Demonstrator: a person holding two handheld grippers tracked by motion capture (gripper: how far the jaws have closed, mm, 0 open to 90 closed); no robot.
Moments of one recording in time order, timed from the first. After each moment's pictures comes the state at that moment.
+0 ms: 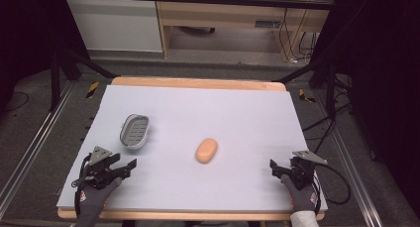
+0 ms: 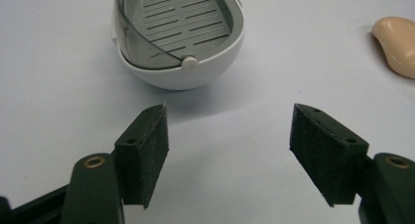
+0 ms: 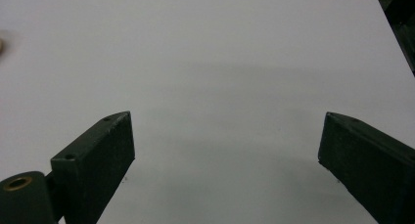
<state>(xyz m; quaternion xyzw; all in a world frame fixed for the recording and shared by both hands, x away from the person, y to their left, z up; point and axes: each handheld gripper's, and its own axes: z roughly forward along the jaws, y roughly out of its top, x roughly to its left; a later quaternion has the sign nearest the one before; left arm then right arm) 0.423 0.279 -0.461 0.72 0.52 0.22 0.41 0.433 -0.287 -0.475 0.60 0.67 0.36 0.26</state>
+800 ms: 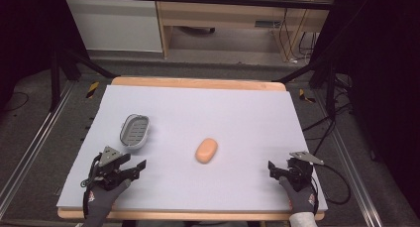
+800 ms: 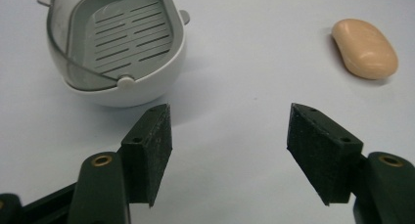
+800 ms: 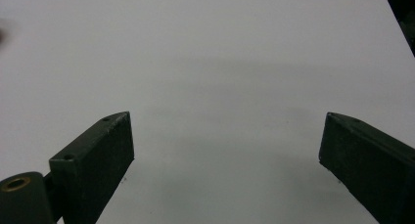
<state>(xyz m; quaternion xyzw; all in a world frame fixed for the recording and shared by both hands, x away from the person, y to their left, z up) 0.418 0.250 -0.451 0.73 0.49 0.21 0.42 0.430 -0.280 -0.475 0.60 0.67 0.34 0.26</state>
